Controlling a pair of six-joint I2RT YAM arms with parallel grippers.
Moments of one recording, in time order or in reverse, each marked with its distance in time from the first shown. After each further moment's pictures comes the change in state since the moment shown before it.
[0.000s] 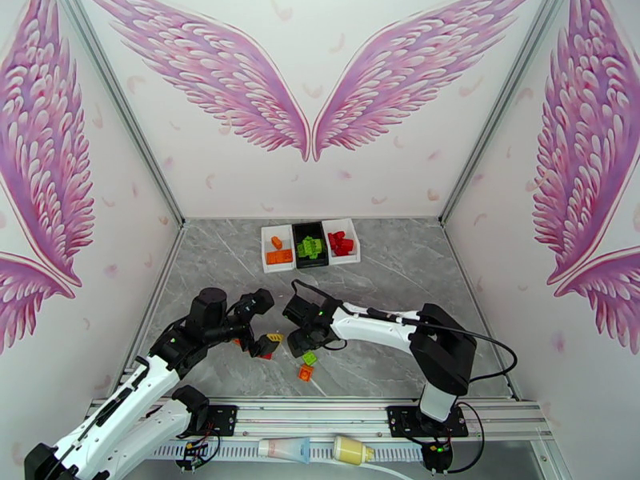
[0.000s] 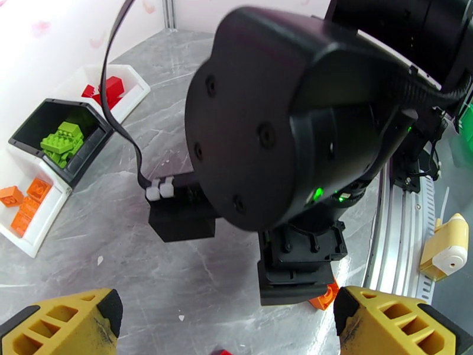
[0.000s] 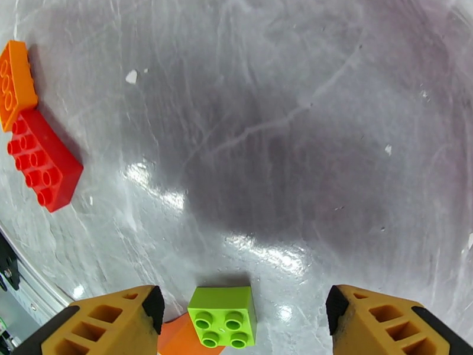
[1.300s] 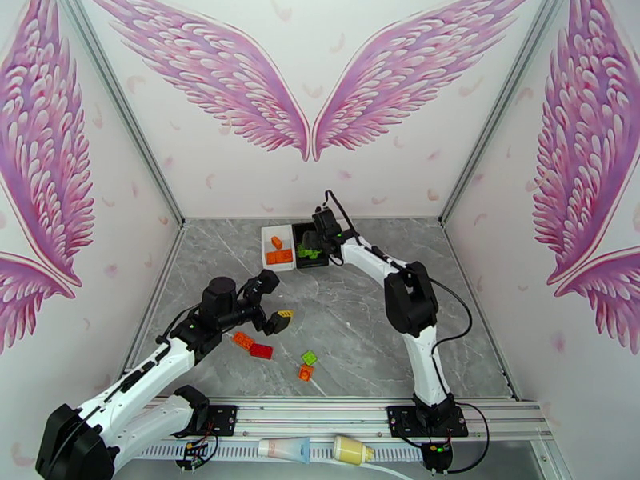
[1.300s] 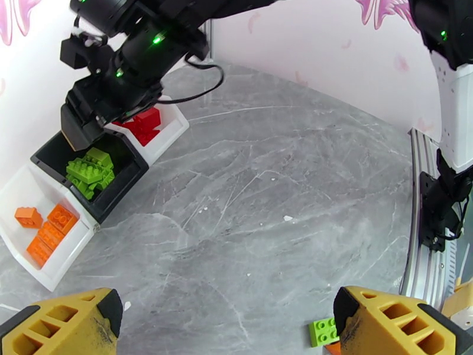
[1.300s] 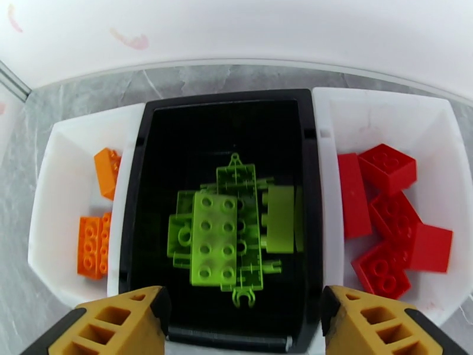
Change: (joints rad) left arm -0.002 0.184 -0.008 0.338 -0.065 -0.128; right arm -0.498 0.333 0.583 0.322 0.122 -0.197
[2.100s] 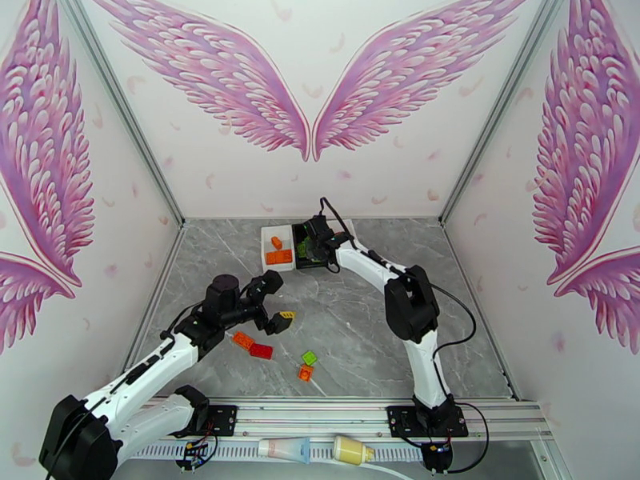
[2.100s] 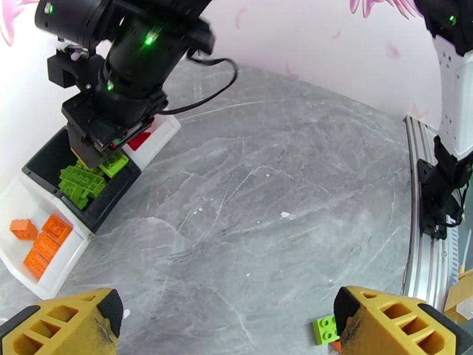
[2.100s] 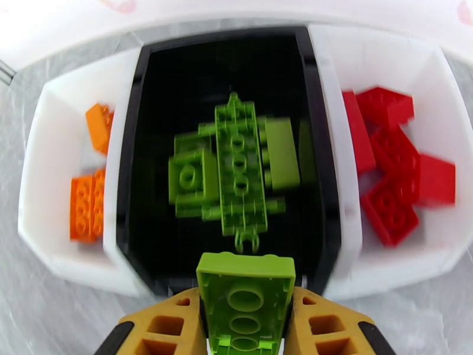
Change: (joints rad) left arm 0.000 0.032 0.010 0.028 0.017 0.031; right arm 0.042 0.139 0.182 -0.163 0.095 0.087
